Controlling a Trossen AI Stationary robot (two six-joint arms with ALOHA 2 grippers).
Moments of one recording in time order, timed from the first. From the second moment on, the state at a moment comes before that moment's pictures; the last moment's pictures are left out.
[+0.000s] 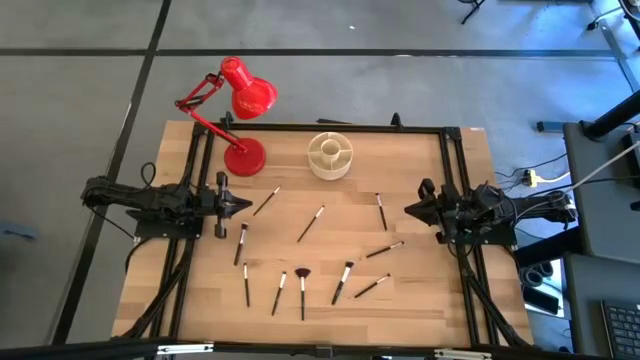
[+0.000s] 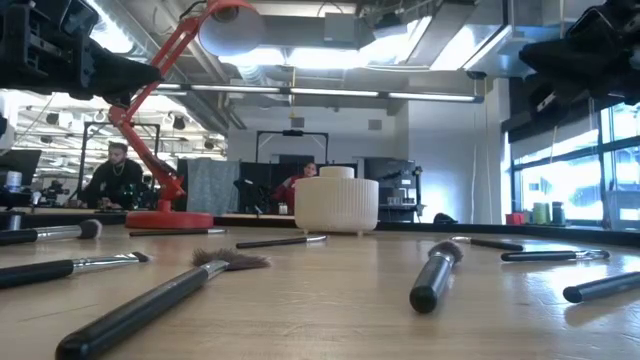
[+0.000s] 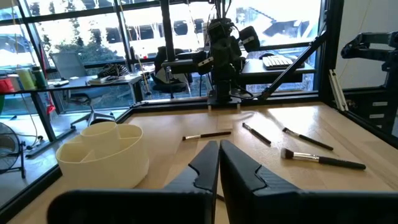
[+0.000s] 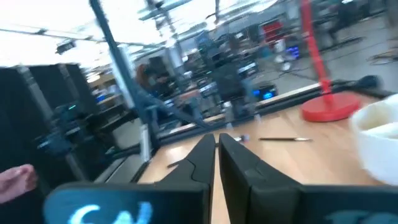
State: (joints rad) left arm -0.18 0.01 0.02 0.02 -0.29 0.09; right arm 0.10 0.03 0.01 0.17 0.07 0.35
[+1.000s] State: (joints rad) left arm -0.18 0.01 0.02 0.11 -0.38 0.14; right arm -0.17 0.63 0.12 0.07 0.39 0.69
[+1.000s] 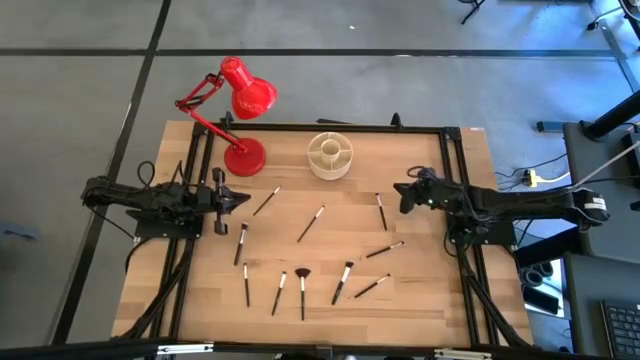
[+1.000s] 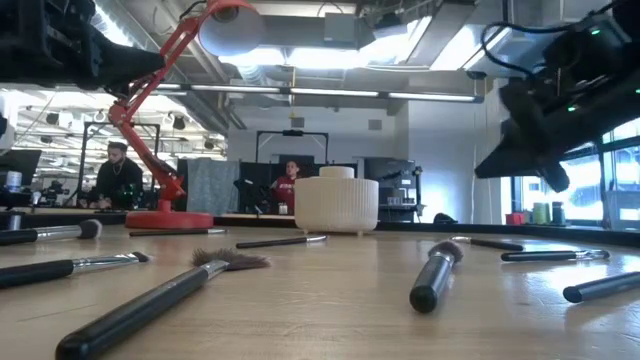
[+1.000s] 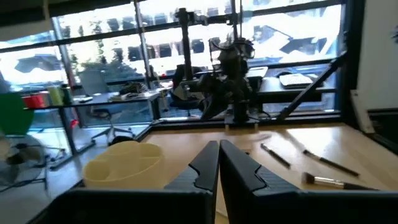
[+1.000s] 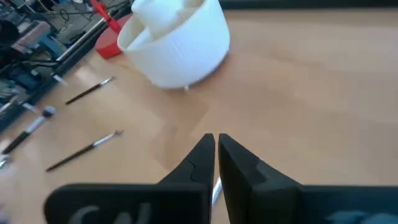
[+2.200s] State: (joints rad) left arm -0.18 0.07 0.02 0.03 -0.44 0.05; right arm -0.34 1.57 0.72 -0.38 0.07 0.51
